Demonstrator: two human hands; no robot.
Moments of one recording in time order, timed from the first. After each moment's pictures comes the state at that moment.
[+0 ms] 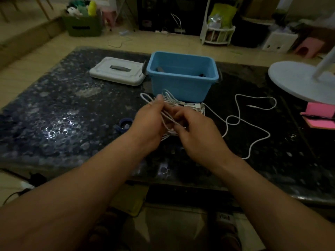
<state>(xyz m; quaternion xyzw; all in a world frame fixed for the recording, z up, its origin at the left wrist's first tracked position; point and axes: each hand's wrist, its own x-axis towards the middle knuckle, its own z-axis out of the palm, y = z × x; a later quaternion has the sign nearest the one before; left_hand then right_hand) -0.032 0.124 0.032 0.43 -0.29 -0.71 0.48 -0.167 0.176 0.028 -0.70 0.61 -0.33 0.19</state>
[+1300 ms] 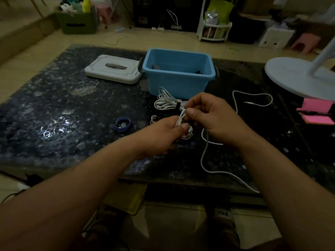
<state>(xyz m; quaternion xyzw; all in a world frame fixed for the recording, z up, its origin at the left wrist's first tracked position) -0.026 0.141 0.026 0.40 -0.71 -0.56 0.16 -0.217 0.154 0.046 -0.63 0.56 -0.38 0.38</state>
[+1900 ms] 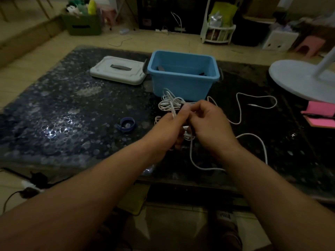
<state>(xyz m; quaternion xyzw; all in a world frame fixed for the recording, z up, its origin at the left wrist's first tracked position) -0.045 0.151 0.031 0.44 -0.50 -0.67 0.33 -0.178 0.164 0.034 -0.54 0.65 -0.44 0.32</state>
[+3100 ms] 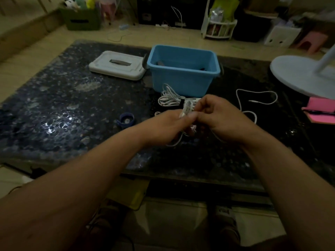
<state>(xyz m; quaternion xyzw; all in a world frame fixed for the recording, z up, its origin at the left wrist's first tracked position) -0.025 0.136 0.039 0.40 -0.76 -0.48 0.15 -0.218 0.158 0.047 -0.61 0.62 -0.32 0.38</state>
